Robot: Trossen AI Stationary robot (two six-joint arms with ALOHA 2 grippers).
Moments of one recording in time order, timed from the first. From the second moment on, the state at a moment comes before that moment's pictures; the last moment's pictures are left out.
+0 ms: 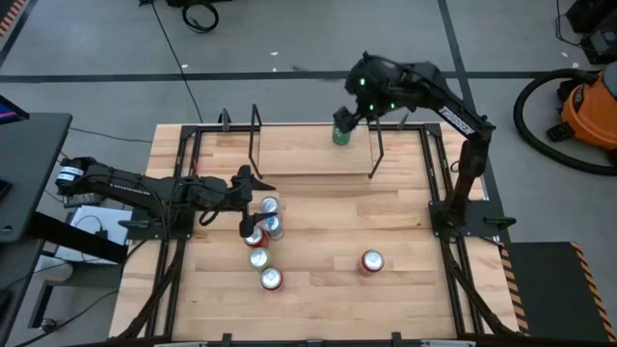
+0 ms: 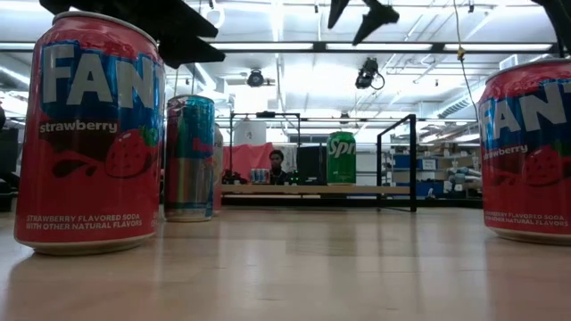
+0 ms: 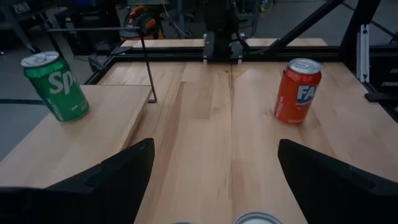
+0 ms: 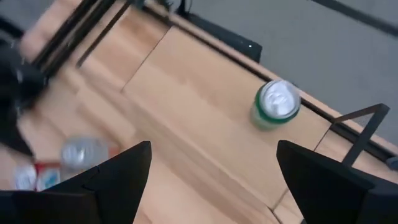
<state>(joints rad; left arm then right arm) -0.13 0.96 0.61 0.04 -0.25 -0.03 -0.37 1.80 2.36 -1.51 0.14 0.51</state>
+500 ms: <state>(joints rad) -0.13 0.96 0.61 0.10 -0.25 -0.04 -0.04 1.79 2.19 -1.57 0.25 0.52</state>
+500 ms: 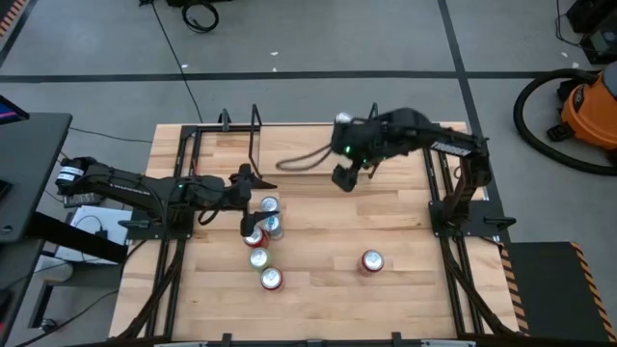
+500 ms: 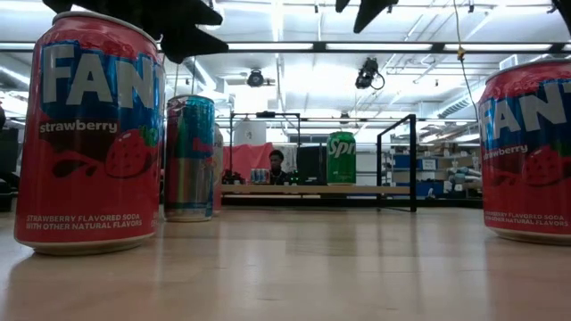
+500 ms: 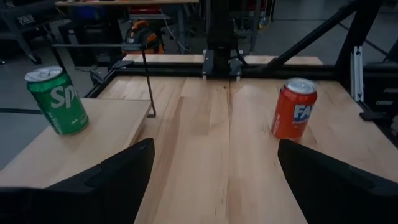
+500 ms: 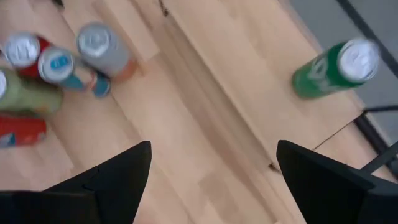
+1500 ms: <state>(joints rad) -0.11 0.97 0.61 0.12 -0.27 0.01 0.38 1.79 1.75 -1.55 -0.03 1.28</state>
